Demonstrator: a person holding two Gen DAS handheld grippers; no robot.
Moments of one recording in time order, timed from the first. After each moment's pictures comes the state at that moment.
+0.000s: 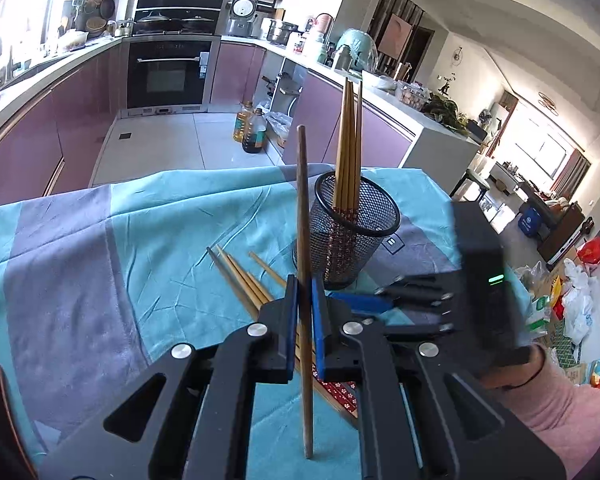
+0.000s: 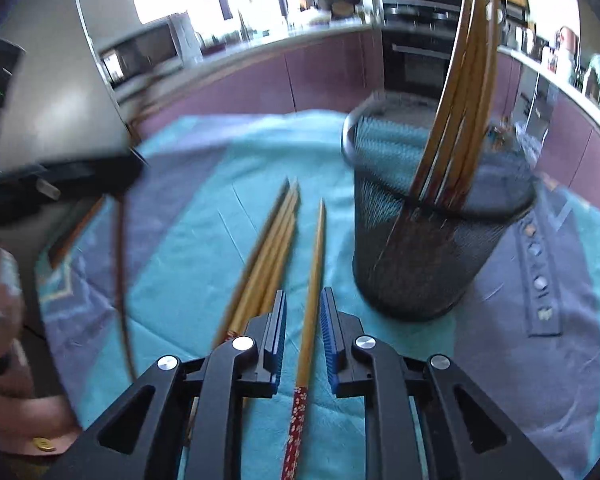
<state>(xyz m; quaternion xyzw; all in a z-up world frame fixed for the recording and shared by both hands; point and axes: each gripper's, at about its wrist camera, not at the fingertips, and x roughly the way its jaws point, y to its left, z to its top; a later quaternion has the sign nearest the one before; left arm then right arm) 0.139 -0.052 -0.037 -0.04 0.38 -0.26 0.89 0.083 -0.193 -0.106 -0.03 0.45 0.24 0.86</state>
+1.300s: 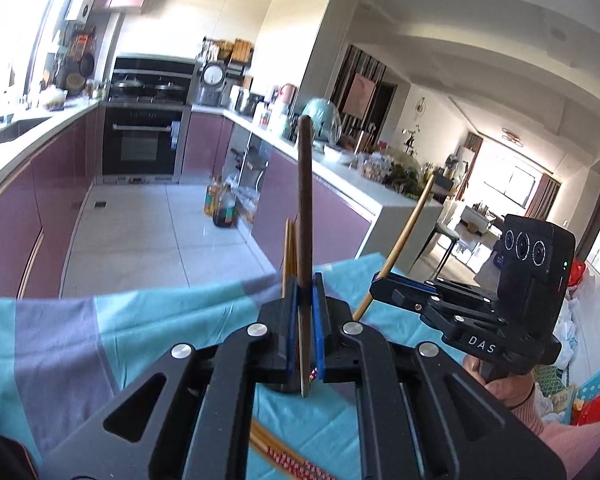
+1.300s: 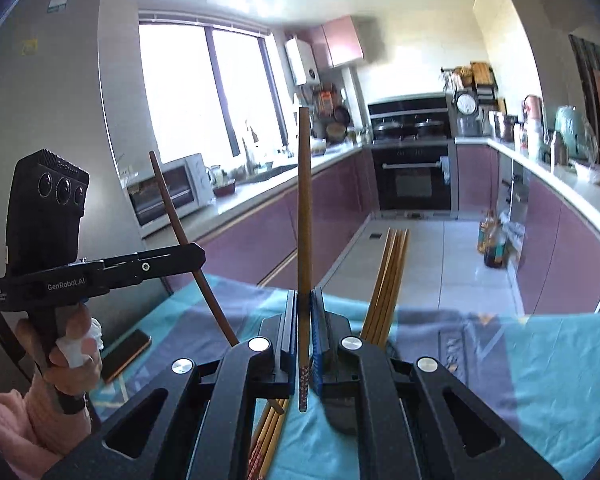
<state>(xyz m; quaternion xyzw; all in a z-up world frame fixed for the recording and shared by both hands) 0.147 -0.068 0.074 -0.07 0.25 -0.31 0.91 0.056 -0.278 0.060 0.06 0.21 0.25 0.94</state>
